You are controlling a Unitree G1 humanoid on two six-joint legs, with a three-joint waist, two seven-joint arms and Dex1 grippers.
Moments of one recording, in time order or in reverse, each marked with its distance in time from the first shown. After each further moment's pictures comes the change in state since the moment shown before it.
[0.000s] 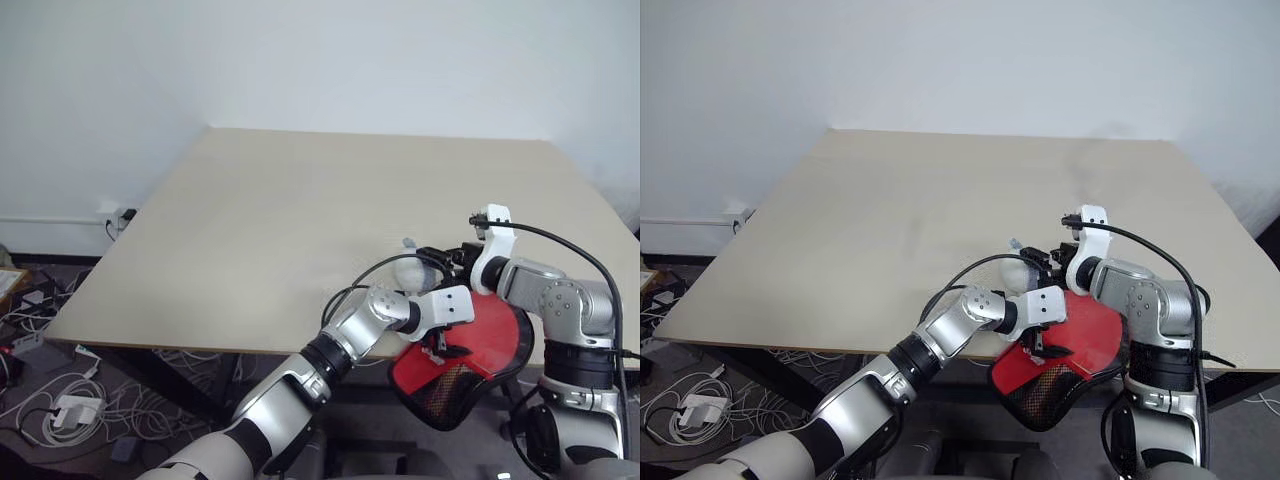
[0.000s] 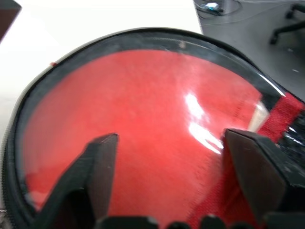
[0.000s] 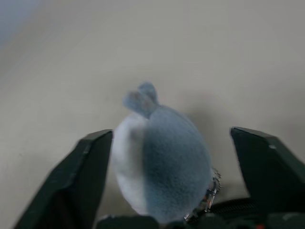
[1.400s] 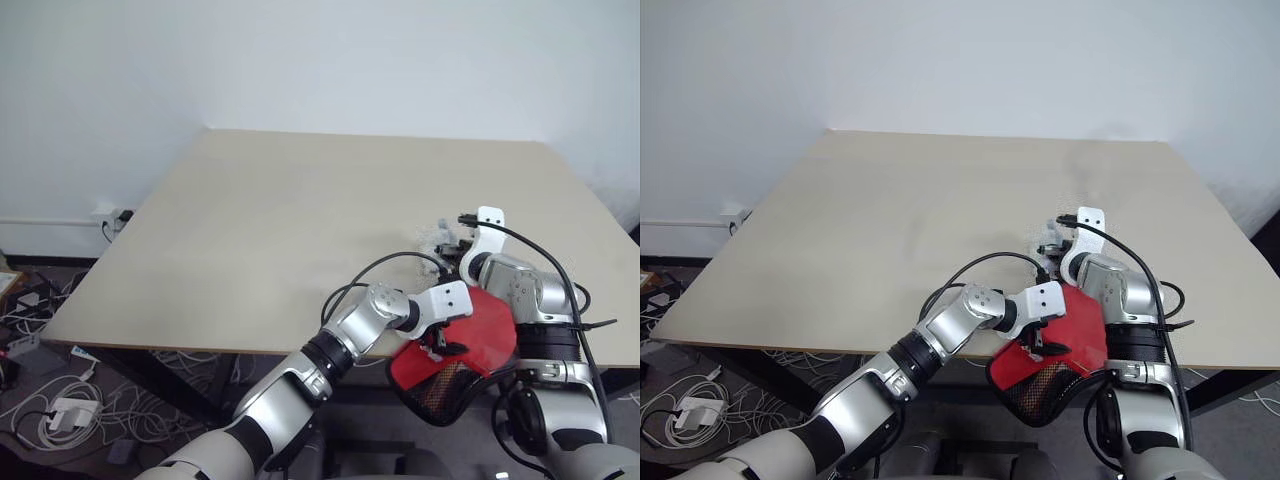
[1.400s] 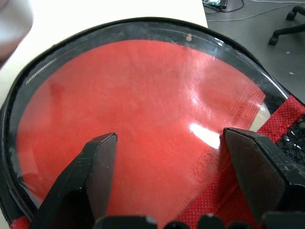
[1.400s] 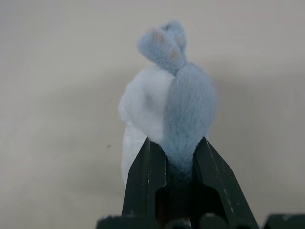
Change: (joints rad) left arm -0.020 -0.004 0.008 -0.008 -0.035 0.131 0.023; right arm -0.082 0.075 0.004 0.323 -0.177 -0.331 -0.169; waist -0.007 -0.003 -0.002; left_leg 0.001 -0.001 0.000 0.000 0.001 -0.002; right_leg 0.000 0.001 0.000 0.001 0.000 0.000
